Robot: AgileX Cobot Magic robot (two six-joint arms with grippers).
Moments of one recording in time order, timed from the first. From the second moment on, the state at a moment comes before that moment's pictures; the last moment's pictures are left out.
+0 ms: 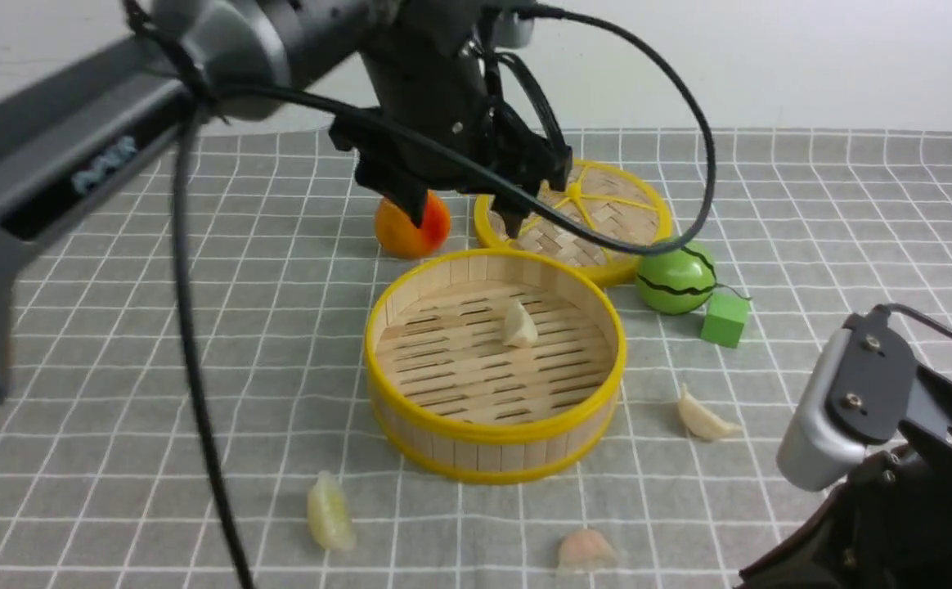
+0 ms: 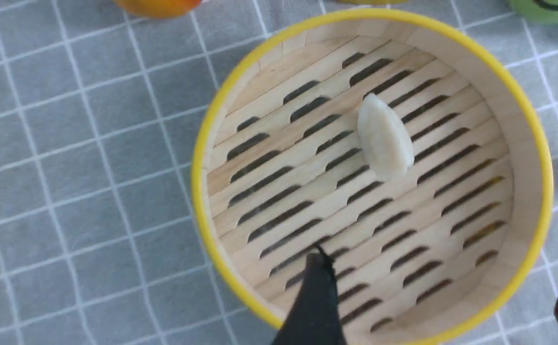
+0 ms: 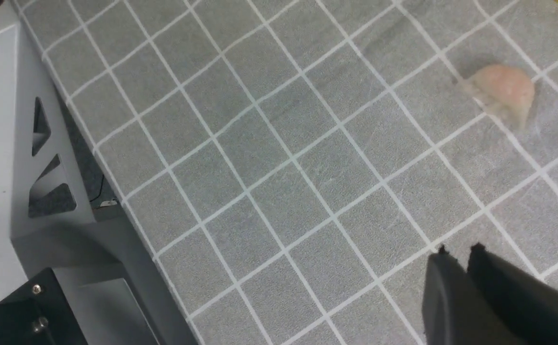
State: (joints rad) right arm 0.41 1.10 -0.78 0.60 0.91 -0.71; left arm -0.61 1.95 -2.07 0.14 1.23 -0.32
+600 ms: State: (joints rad) right arm 0.41 1.10 -0.78 0.64 0.90 -0.71; left arm -0.60 1.61 -1.10 0.15 0.84 -0.61
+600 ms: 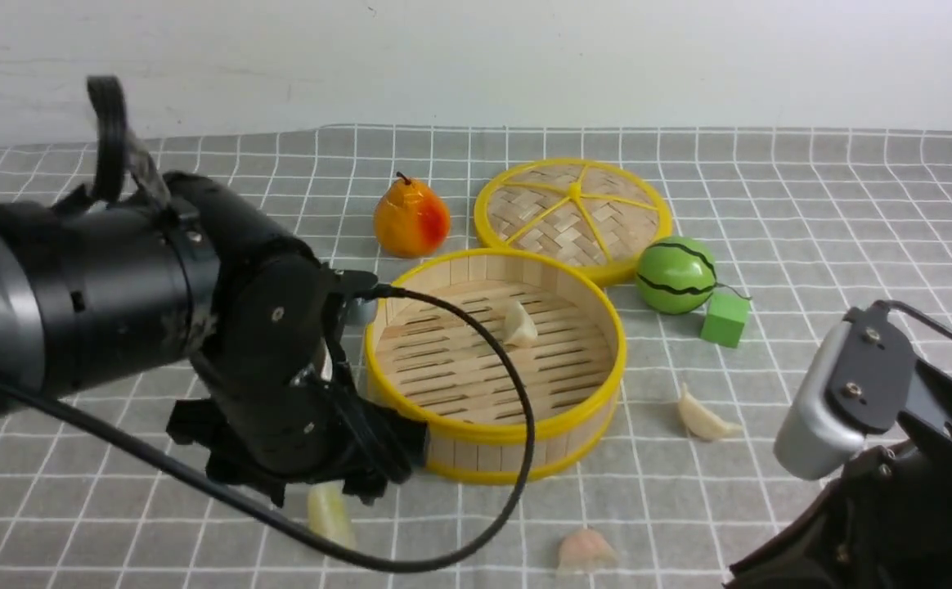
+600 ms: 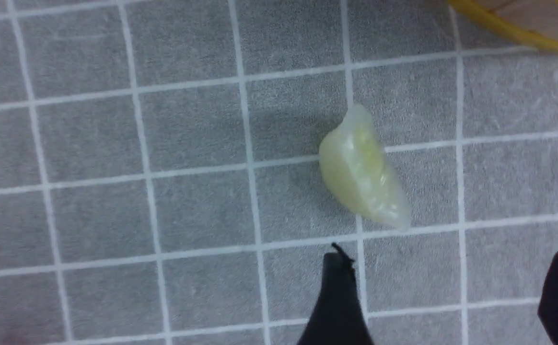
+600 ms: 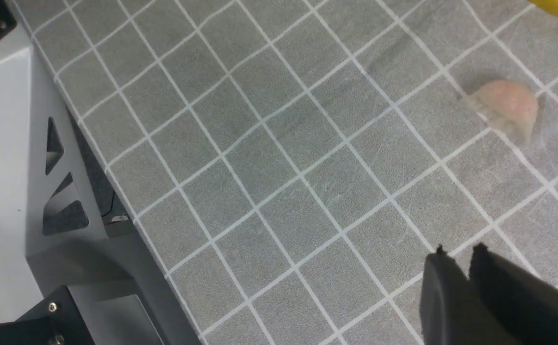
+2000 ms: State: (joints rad) right arm 0.41 1.10 -0.78 0.64 0.89 -0.71; left arm -0.50 1.80 -1.65 -0.08 0.91 -0.28
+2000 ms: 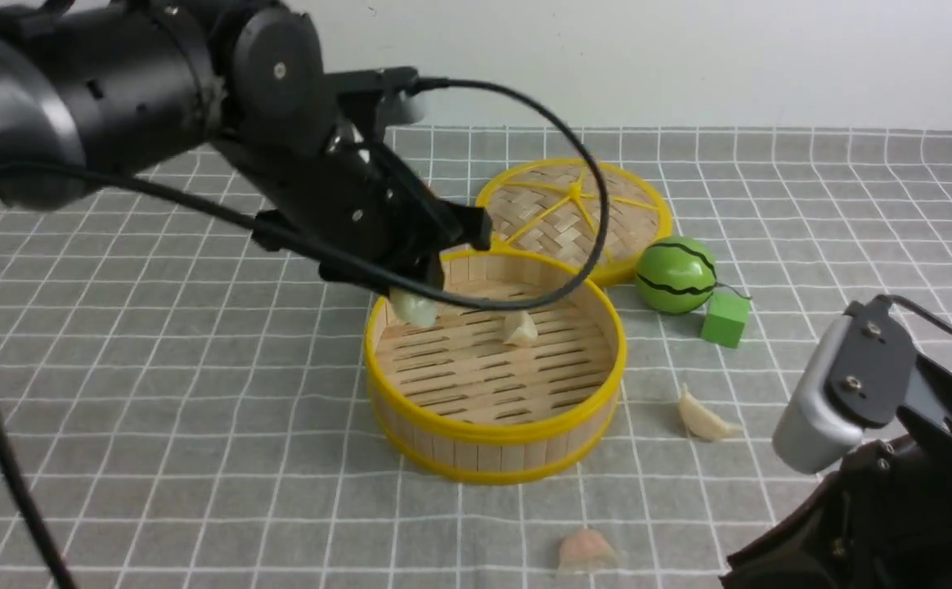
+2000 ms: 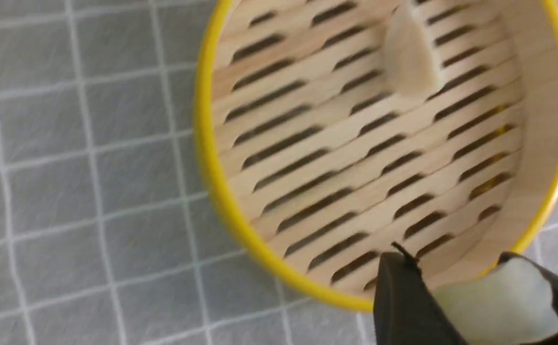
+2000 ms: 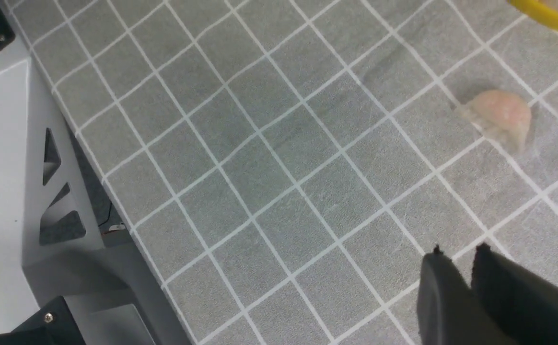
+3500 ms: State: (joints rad) right arm 0.51 1.36 -1.16 0.42 1.01 -0.71; left arm -0.50 1.56 -1.98 0.04 1.24 -0.21
